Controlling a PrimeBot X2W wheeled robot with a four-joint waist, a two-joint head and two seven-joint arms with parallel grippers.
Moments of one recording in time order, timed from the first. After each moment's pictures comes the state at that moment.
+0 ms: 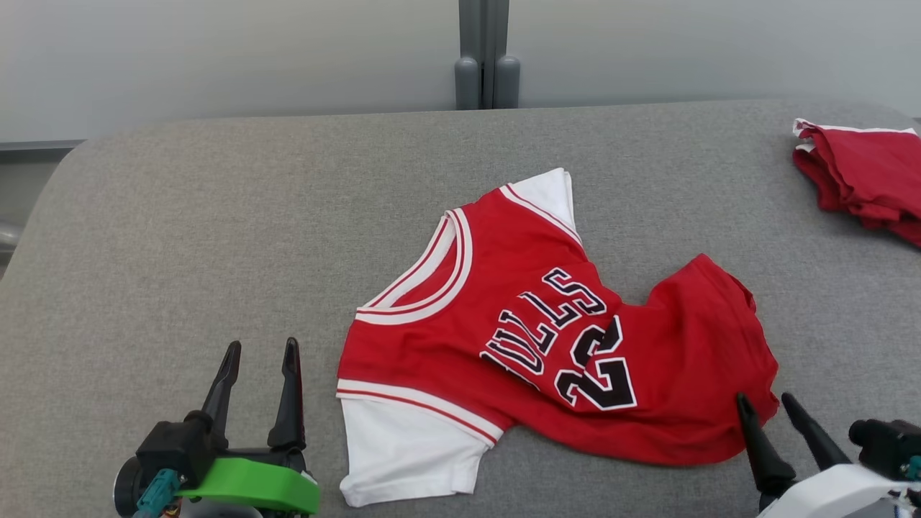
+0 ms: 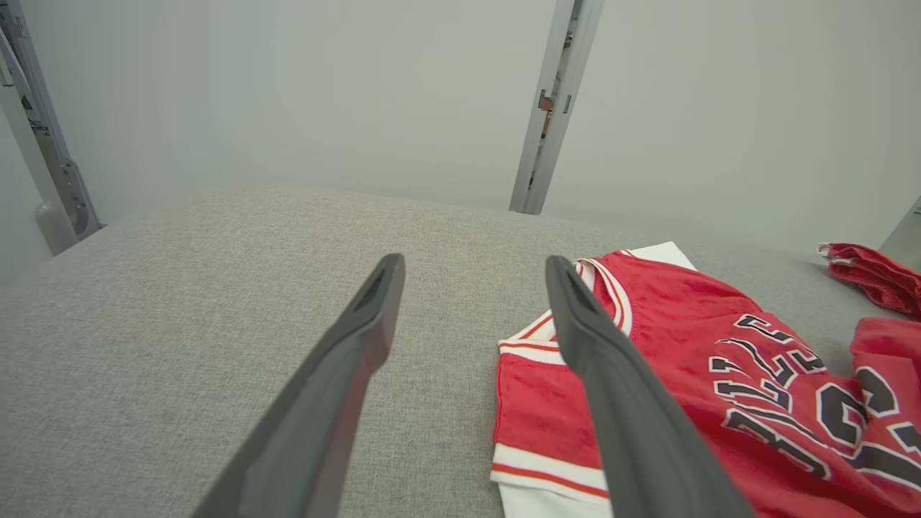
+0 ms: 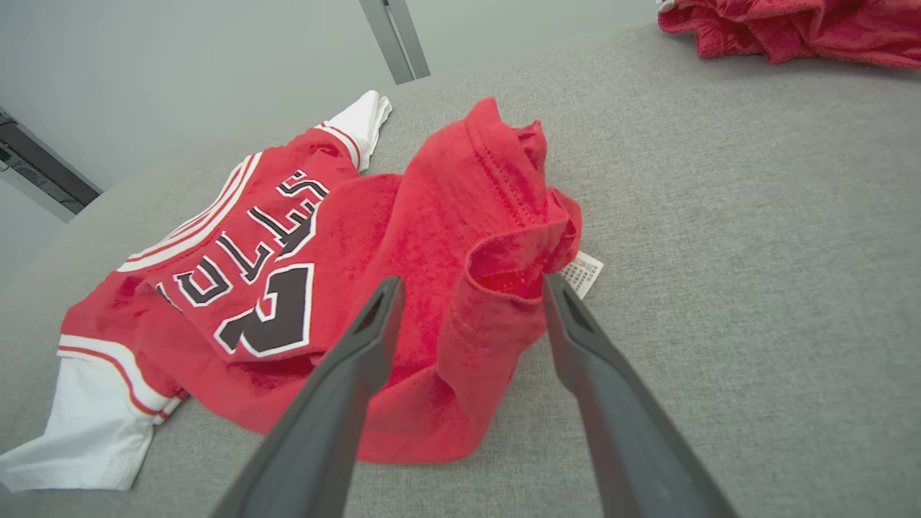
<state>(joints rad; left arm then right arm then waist) -0.01 0.05 -0.09 0.18 -0.28 -0.11 -0.26 0.18 -0.18 0.00 0.08 0.46 0.13 -0.03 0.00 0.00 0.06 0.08</state>
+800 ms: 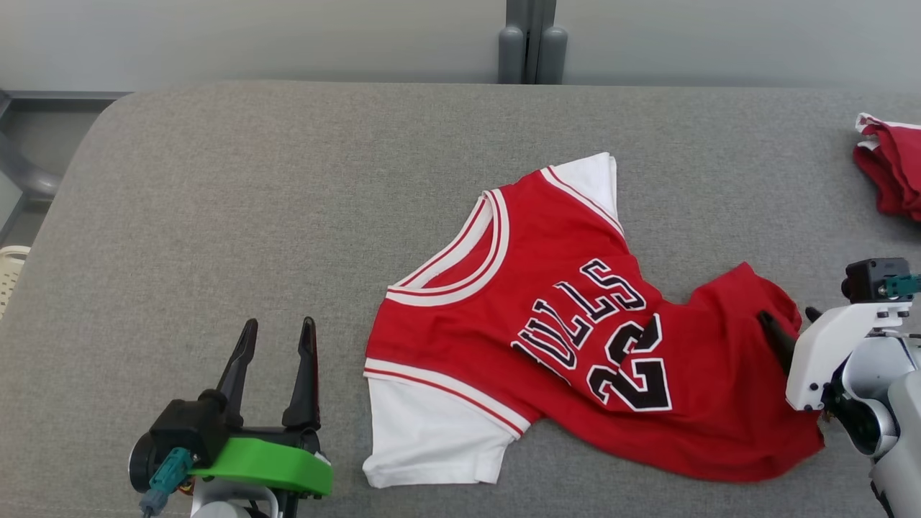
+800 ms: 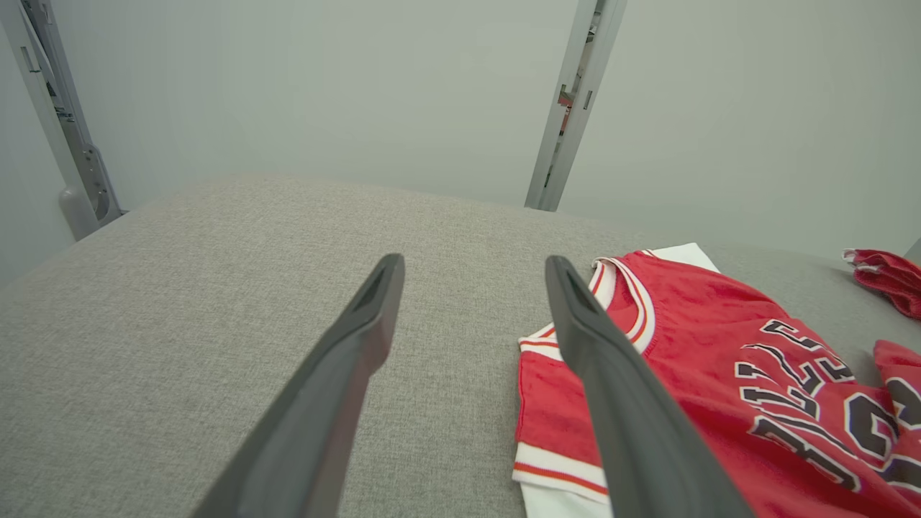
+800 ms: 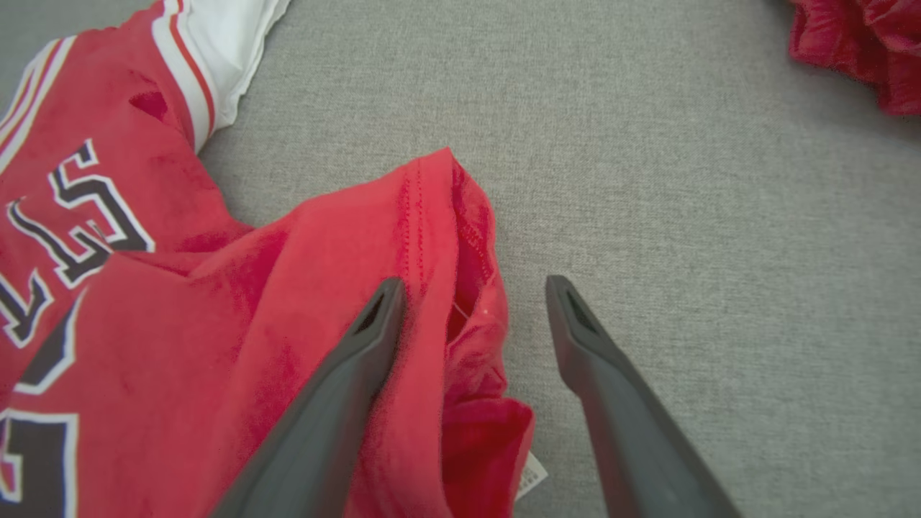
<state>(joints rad) -0.06 0.05 -0.13 0.19 -0.30 -0.10 -0.26 -0.32 -0.39 0.09 0.48 0.46 0.13 0.33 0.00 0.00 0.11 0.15</state>
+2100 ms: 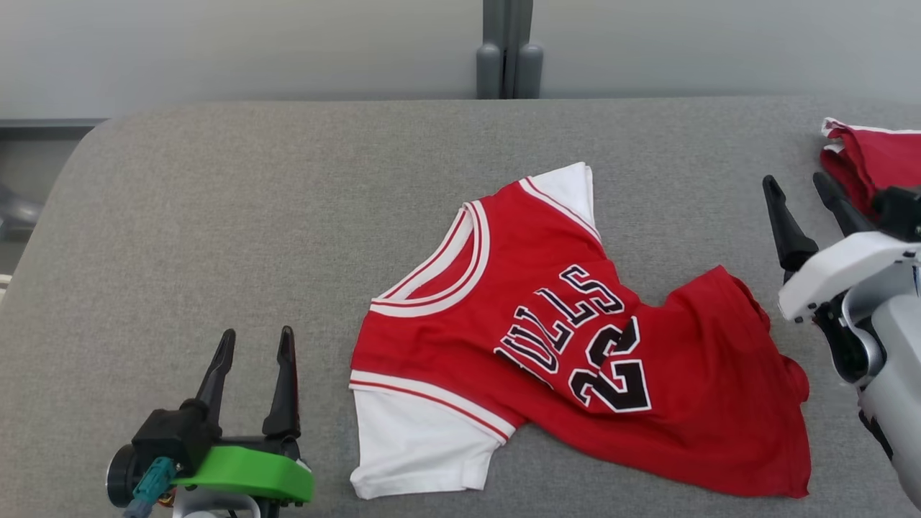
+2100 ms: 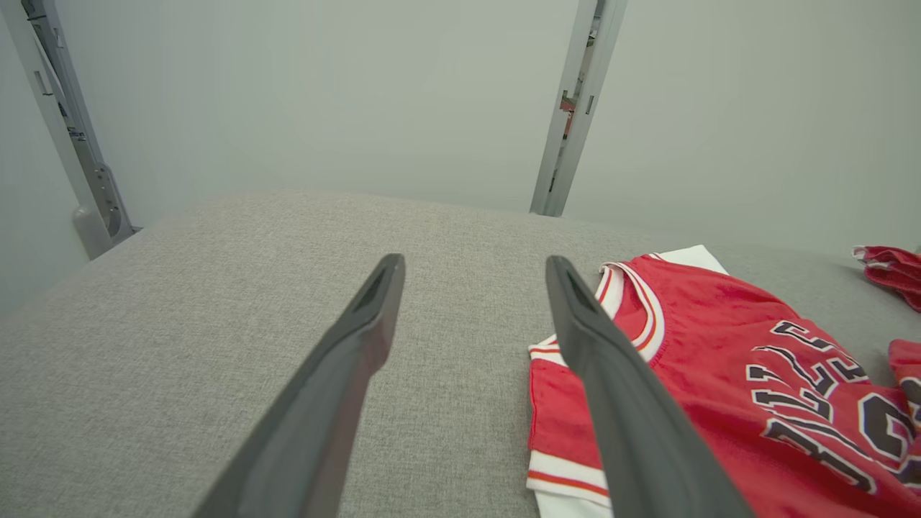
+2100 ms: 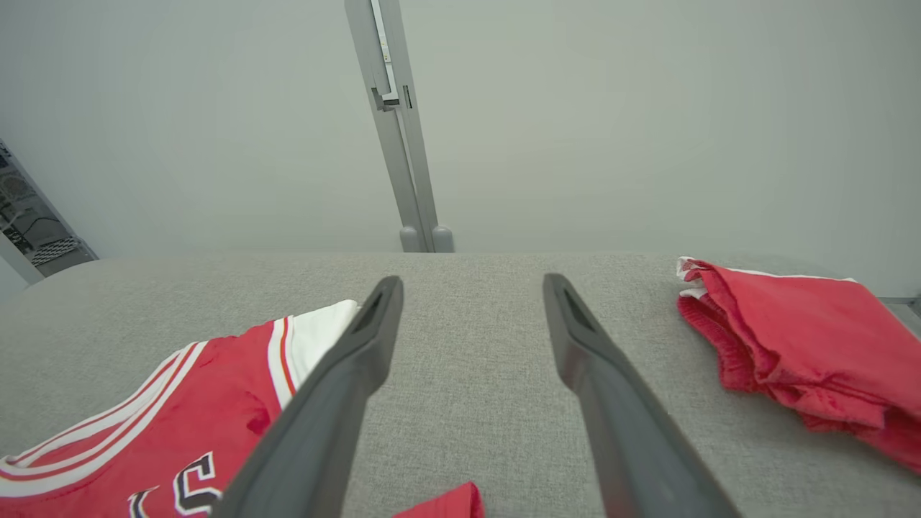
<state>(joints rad) -0.05 0.05 -0.08 0.20 -0.26 -0.10 -0.26 -0.59 -0.44 0.34 0.71 0.65 0.13 -0.22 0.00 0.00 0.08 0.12</state>
